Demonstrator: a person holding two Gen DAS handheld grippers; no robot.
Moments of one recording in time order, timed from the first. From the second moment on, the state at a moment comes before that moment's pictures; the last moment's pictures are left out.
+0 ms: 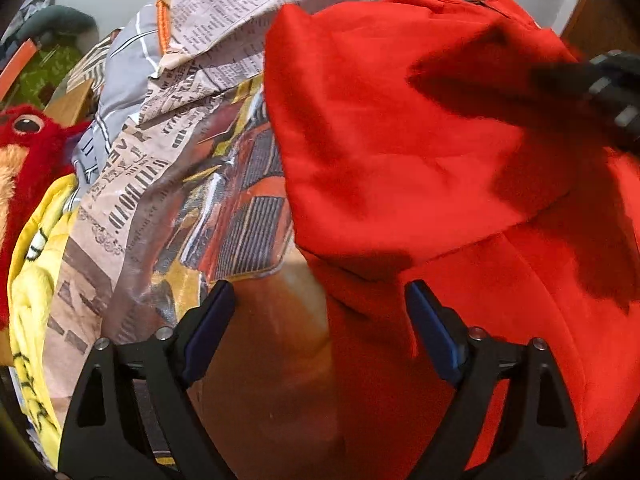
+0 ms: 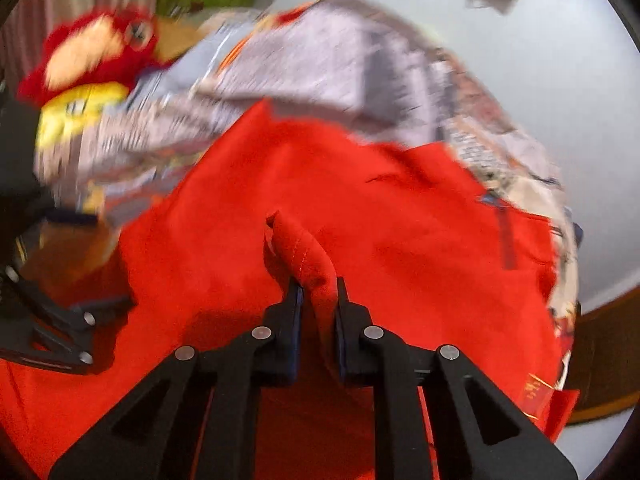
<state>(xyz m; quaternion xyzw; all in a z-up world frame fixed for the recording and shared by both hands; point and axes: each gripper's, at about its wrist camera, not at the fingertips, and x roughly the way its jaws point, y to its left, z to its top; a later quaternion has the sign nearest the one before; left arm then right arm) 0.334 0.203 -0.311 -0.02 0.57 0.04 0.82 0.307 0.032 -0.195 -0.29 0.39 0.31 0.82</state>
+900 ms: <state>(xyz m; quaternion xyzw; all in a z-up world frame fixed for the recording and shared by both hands) 0.345 0.236 -0.308 -0.08 0.55 0.16 0.81 0.348 -0.214 -0.154 -0.03 0.43 0.13 0.89</state>
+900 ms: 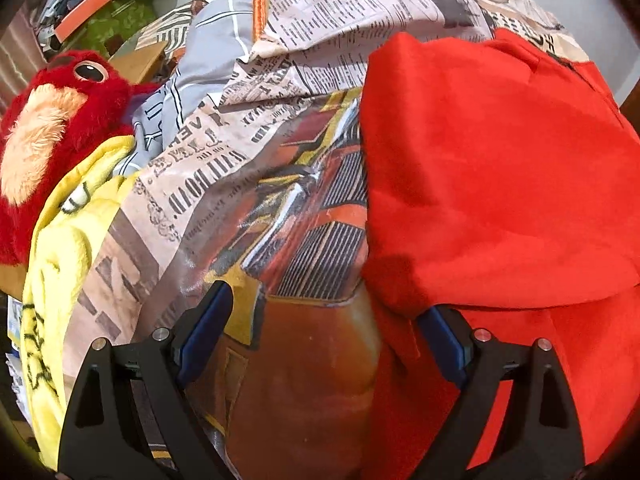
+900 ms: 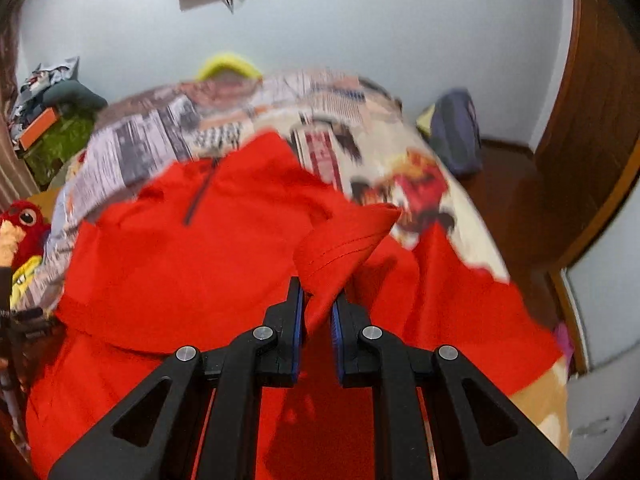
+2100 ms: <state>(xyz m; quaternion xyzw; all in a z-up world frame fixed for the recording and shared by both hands) 0.343 0.100 -0.082 -0.03 0.42 0.03 0.91 0.295 -0.376 -0.073 0.08 0.39 0.07 0.92</state>
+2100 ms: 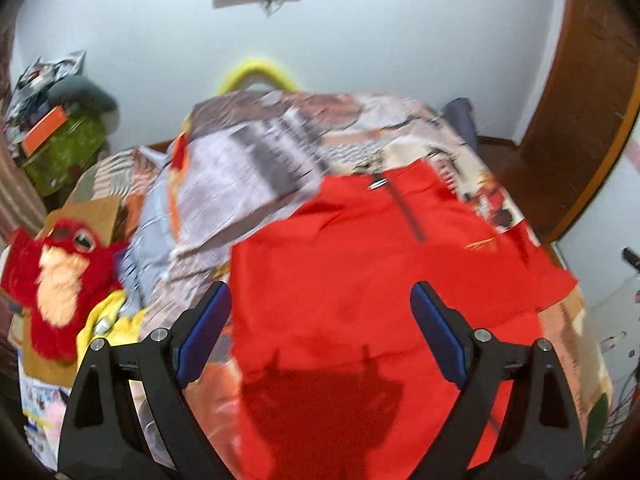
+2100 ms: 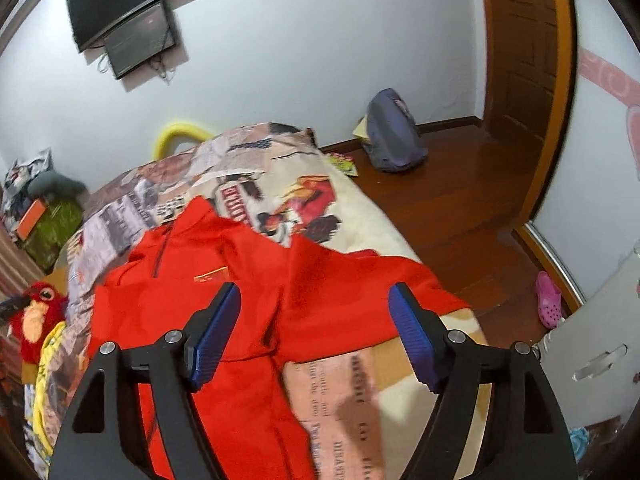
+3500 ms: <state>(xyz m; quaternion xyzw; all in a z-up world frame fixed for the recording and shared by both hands) 0.401 0.027 -0.223 -0.02 0.51 -0.03 0.86 0.393 -0.468 -0.178 0.25 0.44 -0.10 0.86</state>
